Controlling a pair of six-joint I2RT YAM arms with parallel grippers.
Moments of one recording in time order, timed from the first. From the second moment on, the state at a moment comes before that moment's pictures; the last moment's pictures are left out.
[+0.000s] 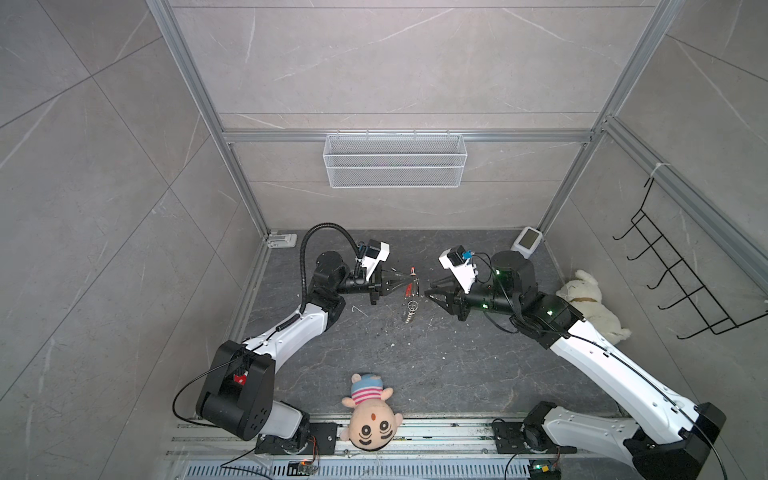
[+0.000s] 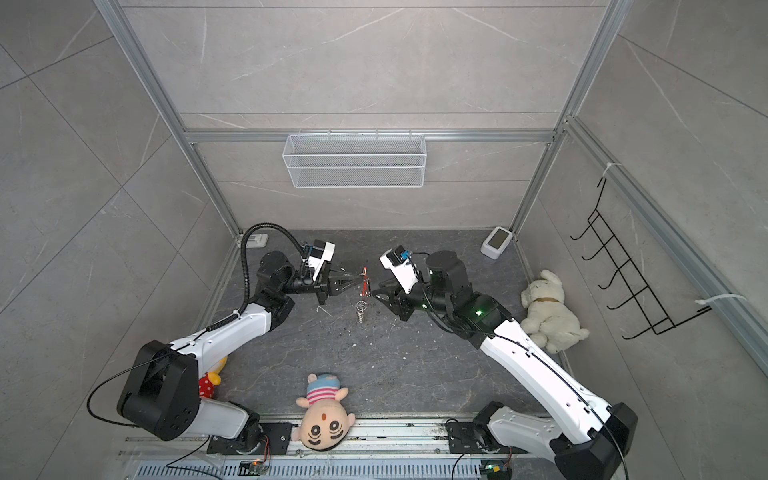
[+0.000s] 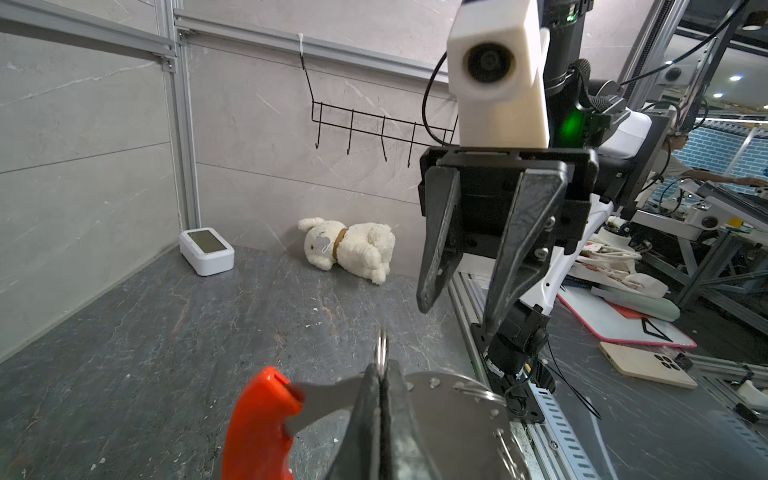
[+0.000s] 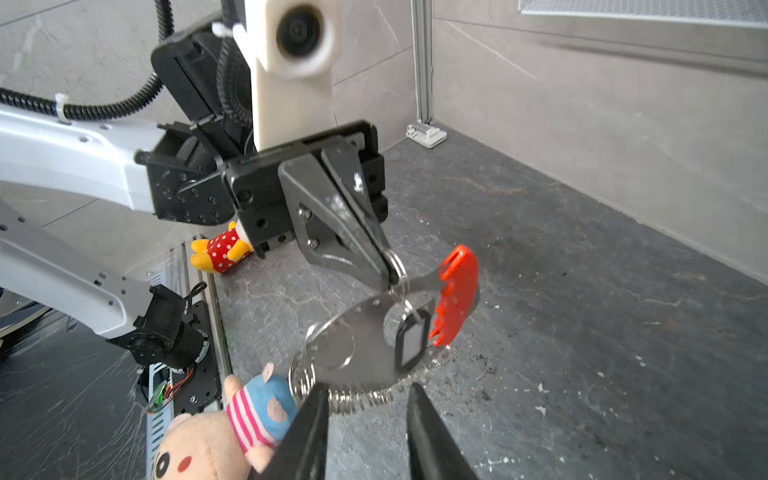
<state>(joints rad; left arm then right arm) -0.43 1.45 0.90 0.69 1.16 -0.26 0.63 1.17 1.19 -0.44 -0.44 -0.01</state>
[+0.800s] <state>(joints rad) -0.43 1.45 0.90 0.71 1.20 -0.30 0.62 1.31 1.24 -0.39 -0.52 -0.04</state>
